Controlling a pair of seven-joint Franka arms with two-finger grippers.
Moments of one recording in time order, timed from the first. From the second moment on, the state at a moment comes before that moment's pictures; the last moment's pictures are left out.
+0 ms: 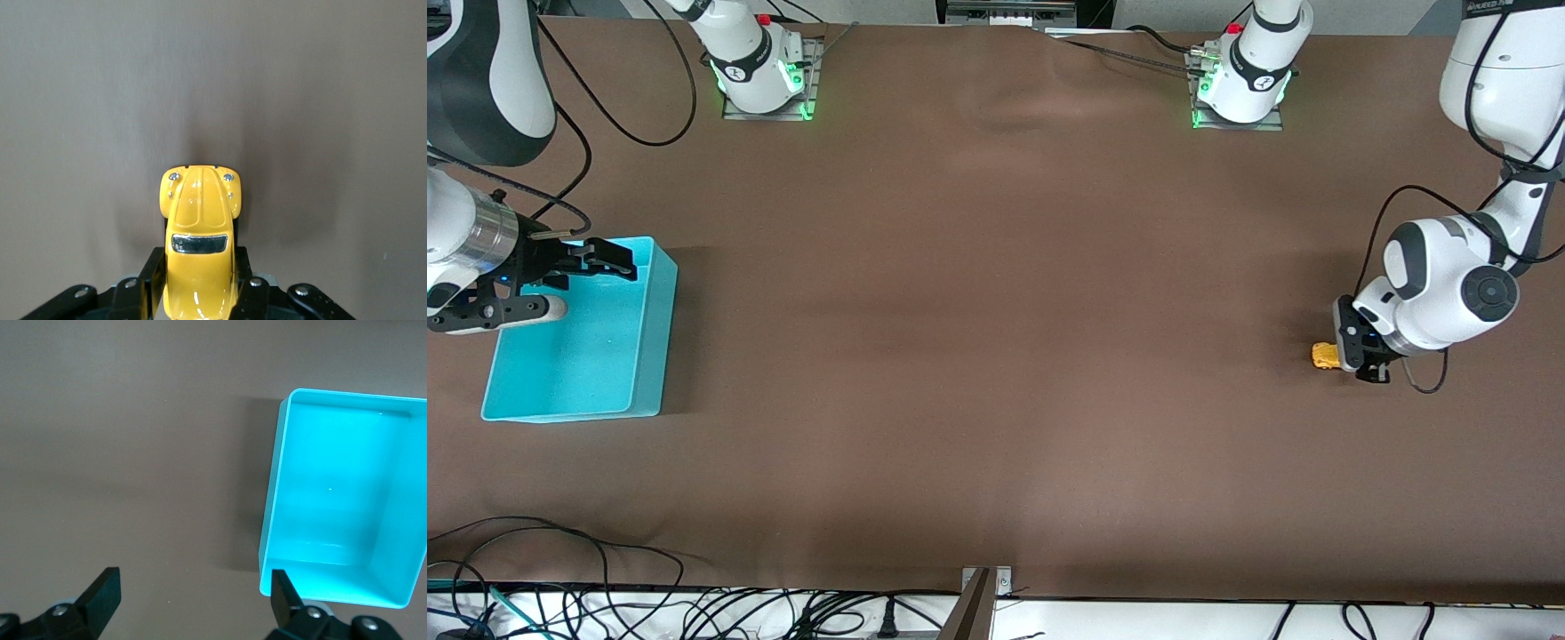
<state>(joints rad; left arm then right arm) 0.22 0.56 0.02 -1.96 0.11 2.51 1.73 -0.02 0.20 0.03 -1.60 0.00 1.68 -0.15</state>
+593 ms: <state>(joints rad) 0.30 0.59 0.02 -1.90 0.11 2.50 1.84 -0.02 0.20 0.03 -1.60 0.00 1.68 -0.15</state>
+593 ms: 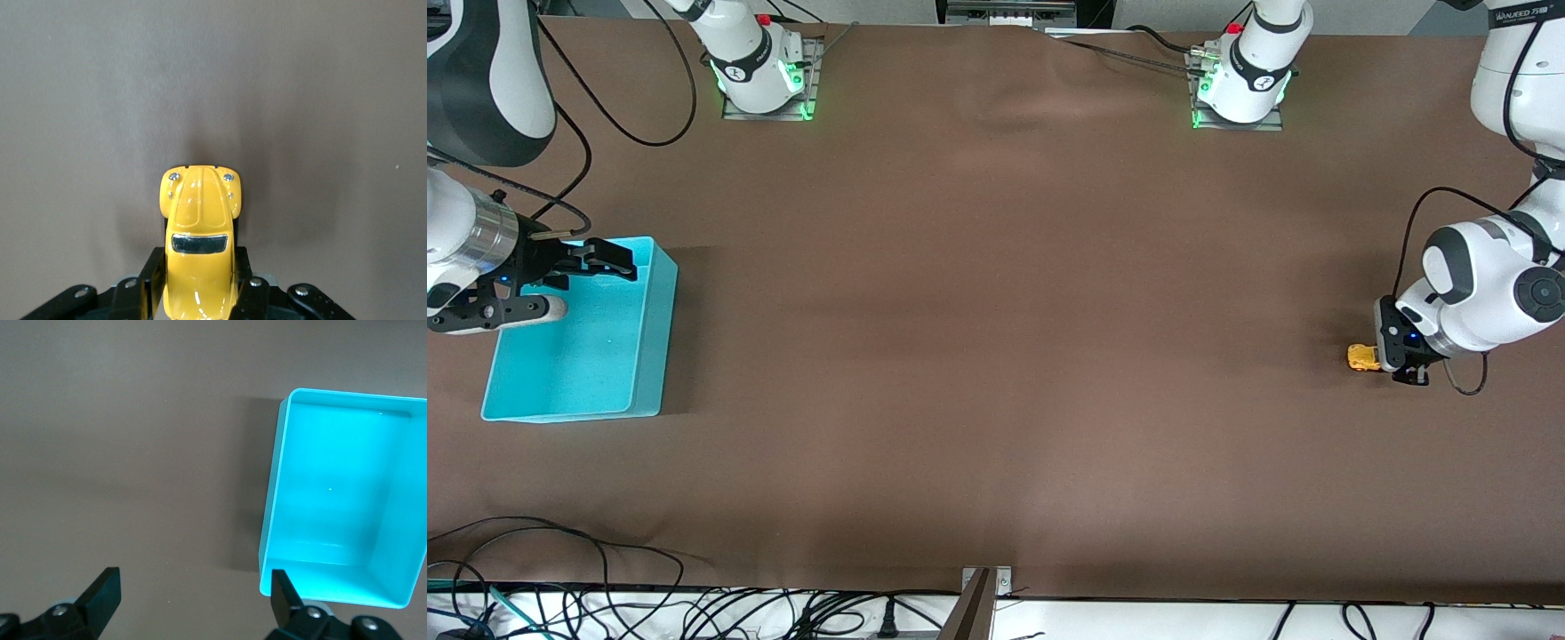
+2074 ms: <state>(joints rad) 0.28 0.55 -0.04 -1.61 0.11 1.96 1.77 -0.02 0.21 0.02 -1.60 0.00 1.68 -0.15</state>
